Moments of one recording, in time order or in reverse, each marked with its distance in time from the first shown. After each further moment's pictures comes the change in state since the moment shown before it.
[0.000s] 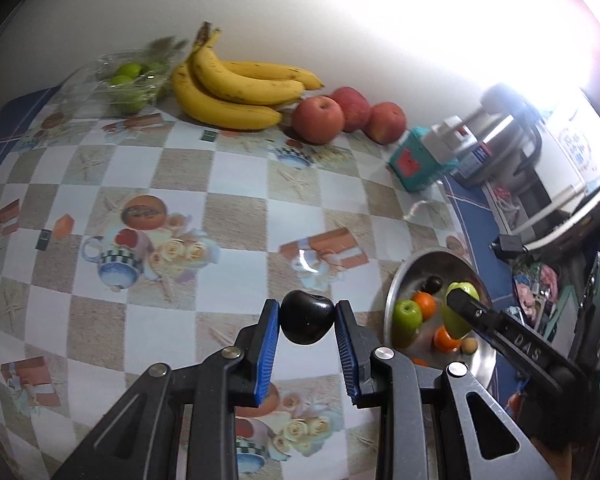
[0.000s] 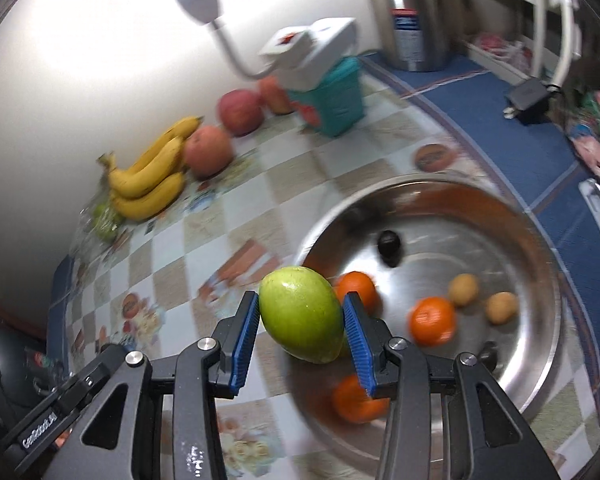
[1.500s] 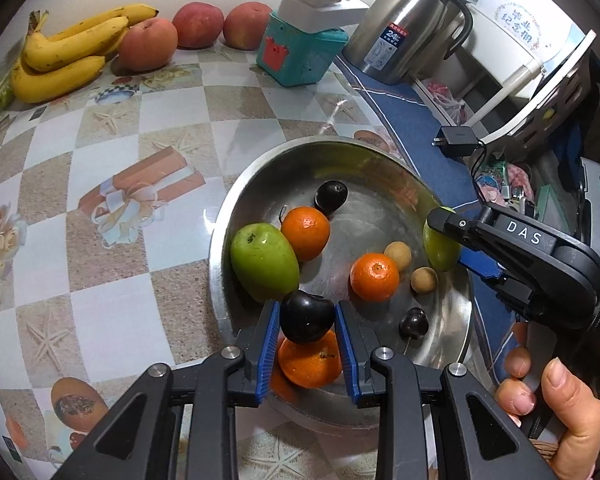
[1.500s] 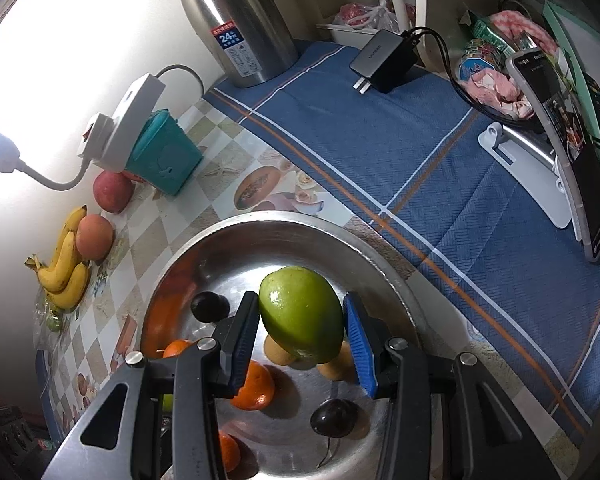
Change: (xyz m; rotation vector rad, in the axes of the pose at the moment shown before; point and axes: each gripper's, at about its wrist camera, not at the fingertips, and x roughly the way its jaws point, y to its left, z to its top) left arm 0.096 -0.115 -0.048 0.242 0.185 -0.135; right arm 0.004 -0.130 0.018 0.282 -0.055 -0.127
